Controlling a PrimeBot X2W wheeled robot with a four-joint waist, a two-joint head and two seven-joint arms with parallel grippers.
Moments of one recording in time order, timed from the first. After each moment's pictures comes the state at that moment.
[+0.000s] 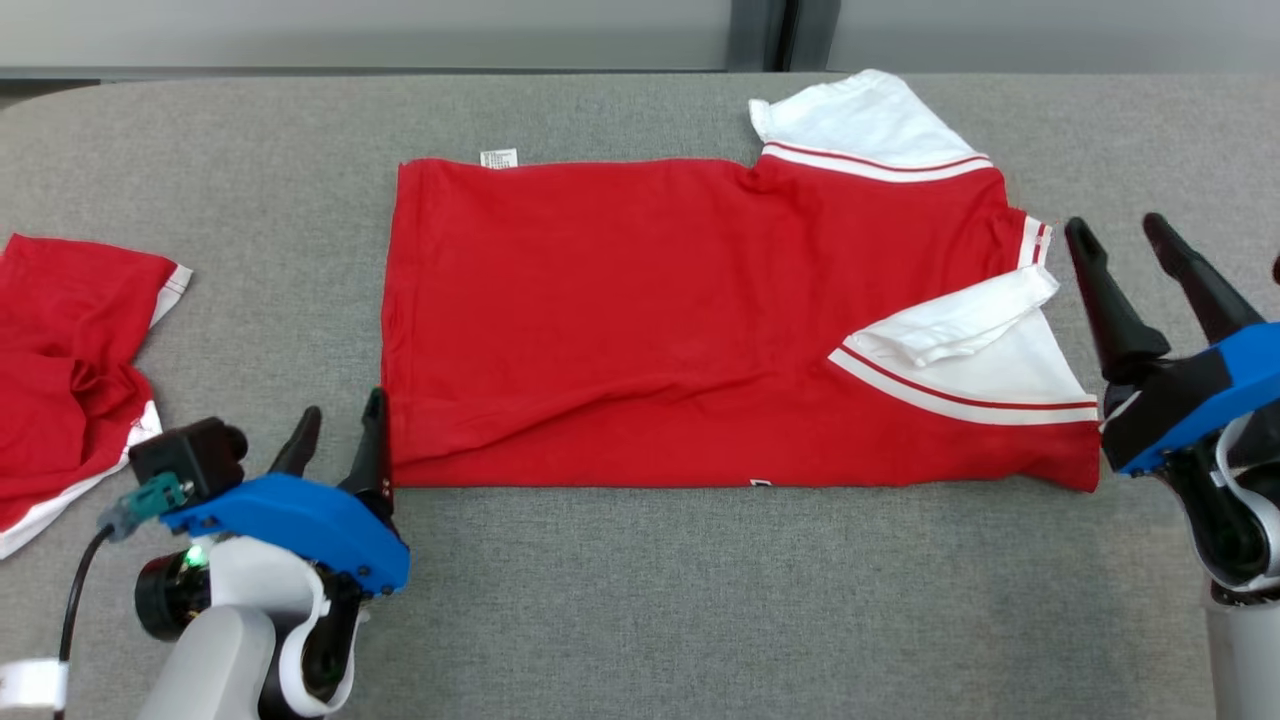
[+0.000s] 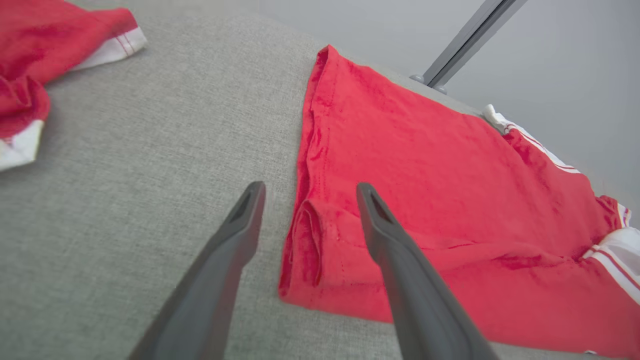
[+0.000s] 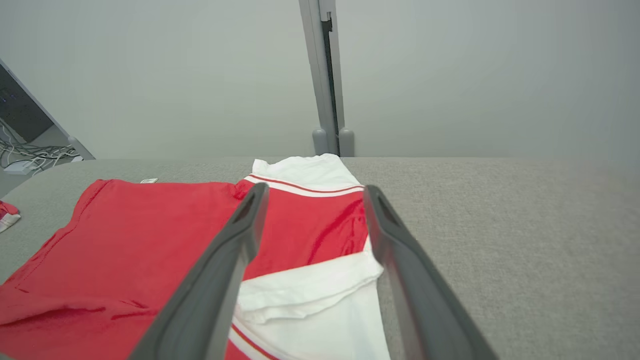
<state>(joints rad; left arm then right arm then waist) -0.25 0.26 -0.27 0.16 -0.74 0.17 0.17 -0.38 -0.19 -0.09 -0.02 0.35 0.13 0.36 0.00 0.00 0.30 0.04</state>
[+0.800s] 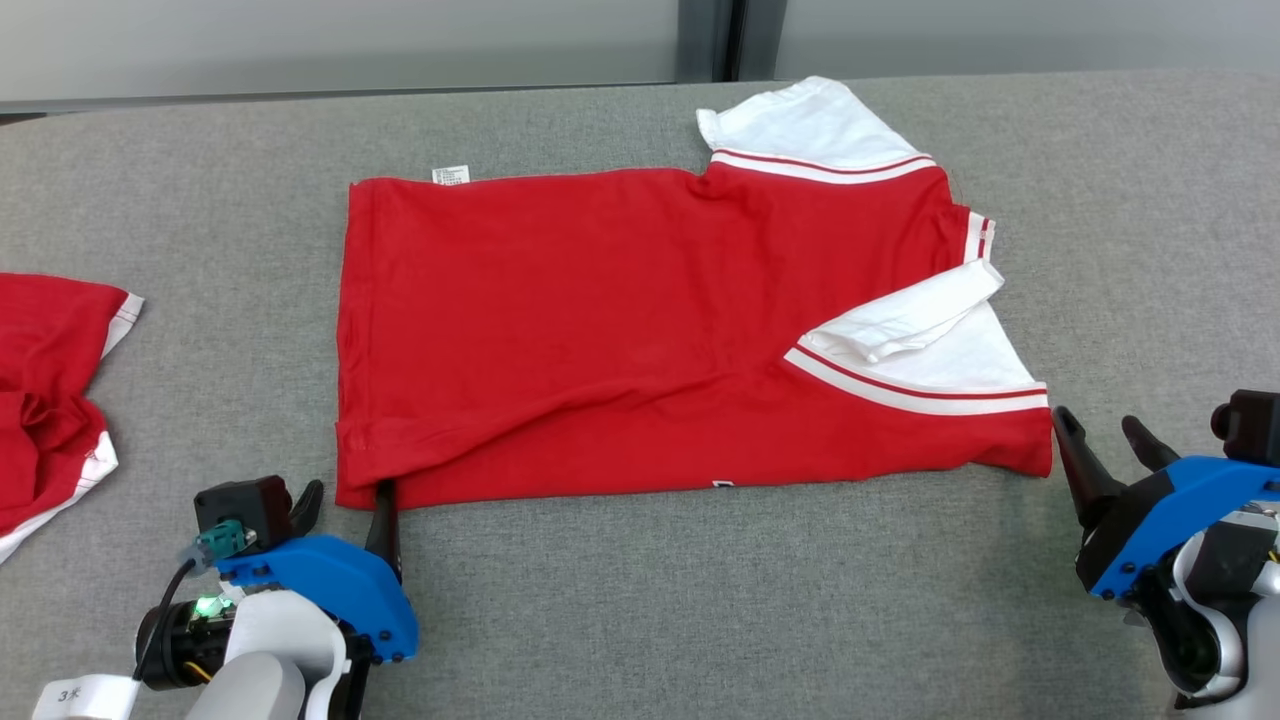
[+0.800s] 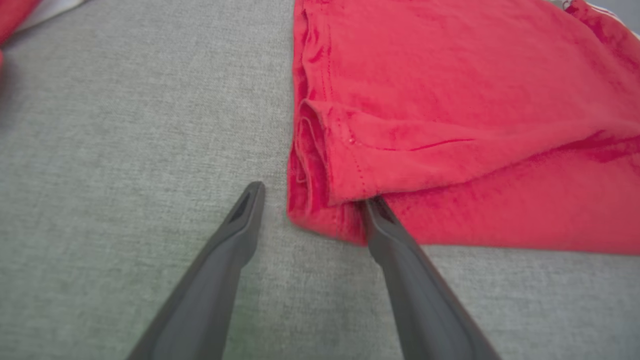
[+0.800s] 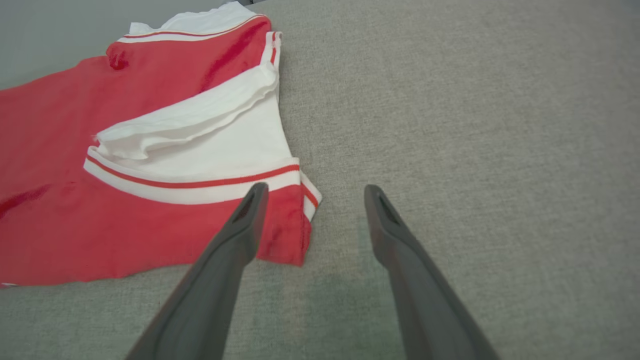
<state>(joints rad) -0.19 0.31 -0.37 0.26 -0.59 0.21 0.14 -0.21 -0.05 -0.25 0.08 0.24 0.13 0.46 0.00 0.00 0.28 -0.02</state>
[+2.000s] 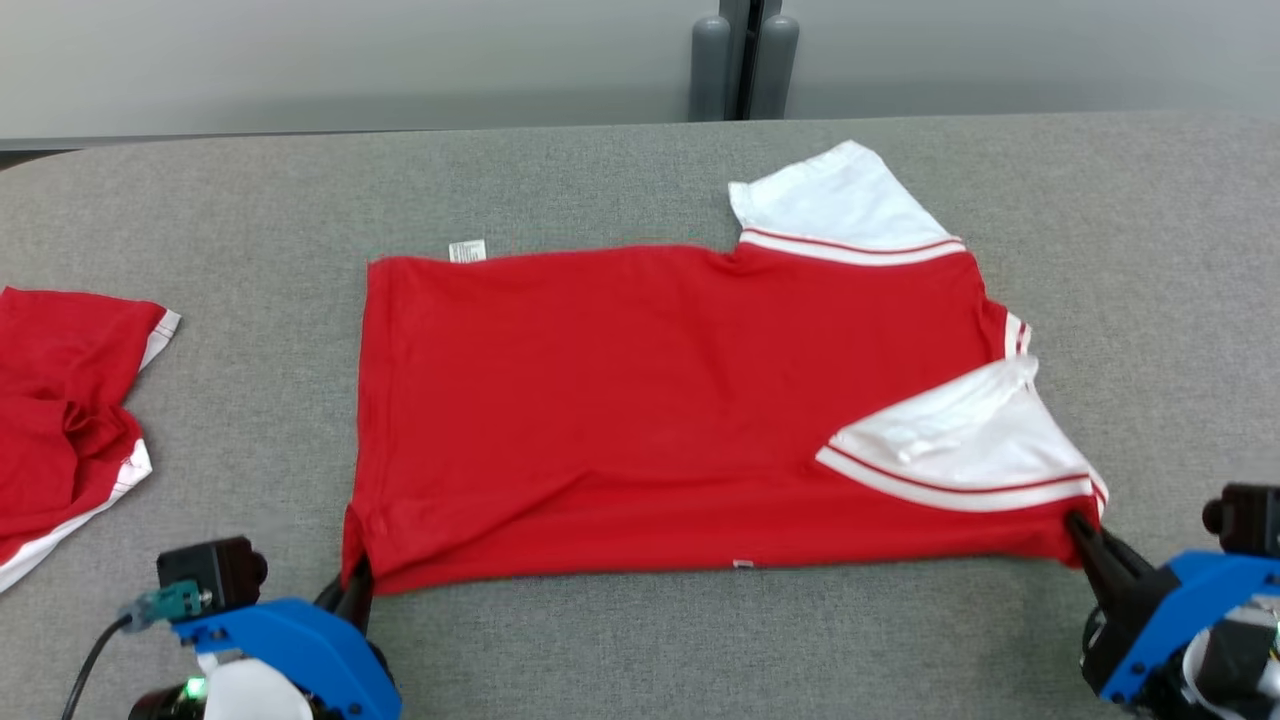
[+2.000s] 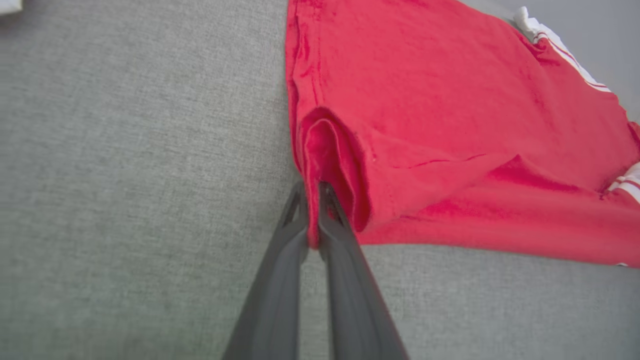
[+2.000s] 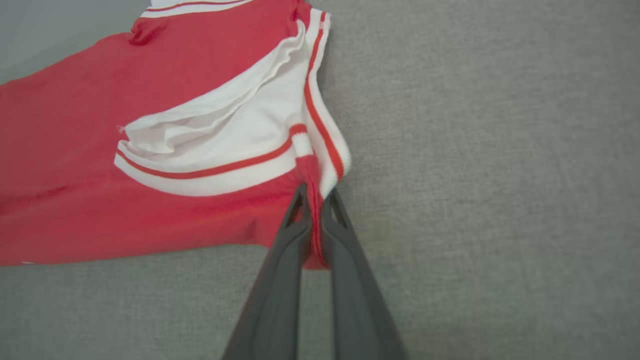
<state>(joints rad) -0.03 0.37 -0.32 0.02 -0.76 0.22 0.32 -0.07 -0.05 -0.24 0.01 0.32 0.13 0.53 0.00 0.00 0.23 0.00</state>
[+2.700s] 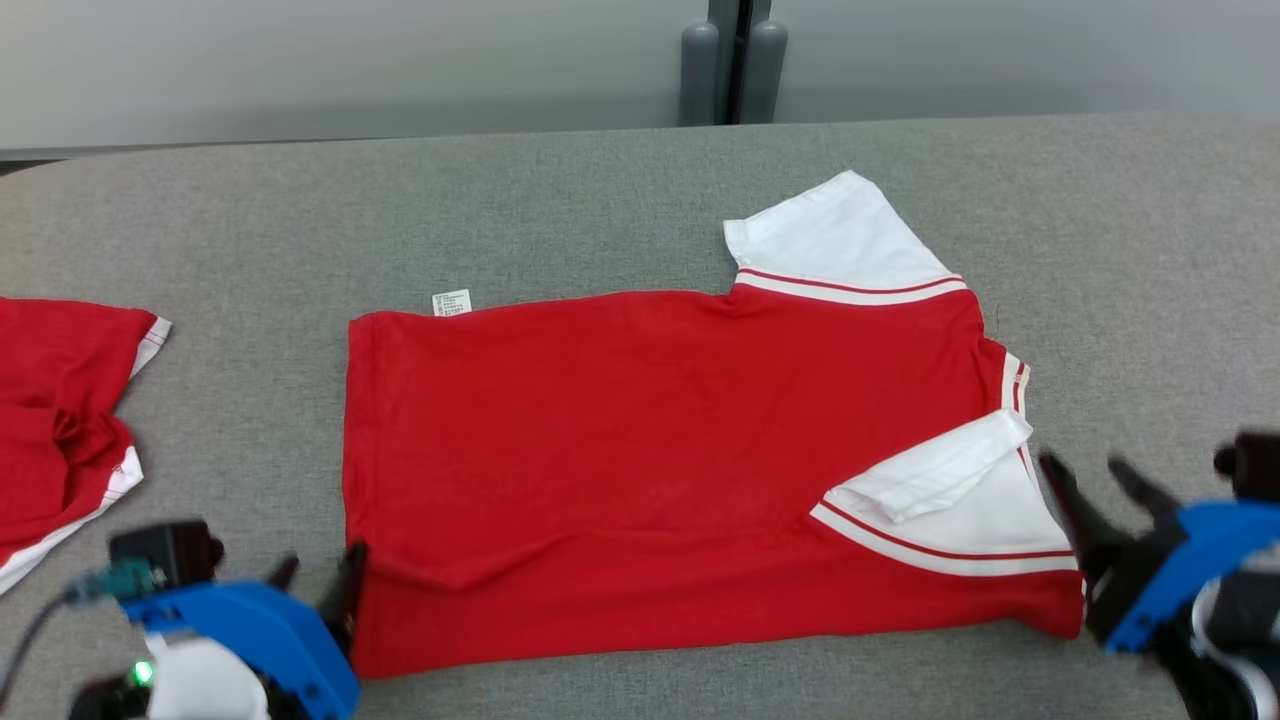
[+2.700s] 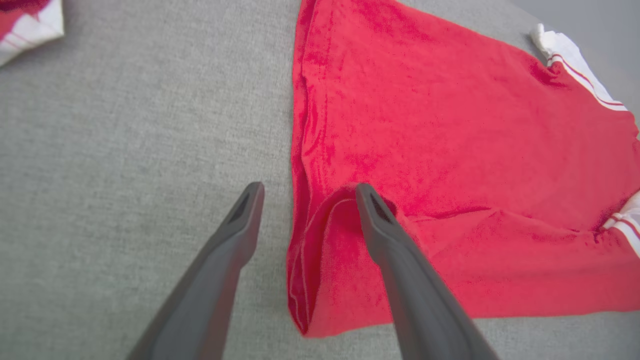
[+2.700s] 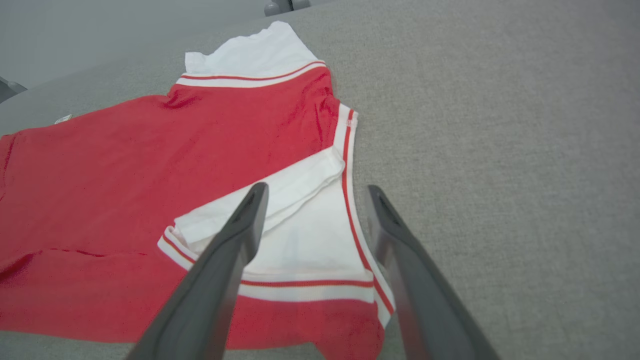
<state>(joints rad) 0.04 0.45 -0.30 -0.11 -0.80 0.28 0.43 -0.02 -0.05 -0.23 -0.13 0.34 0.13 0.61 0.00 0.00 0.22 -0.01</state>
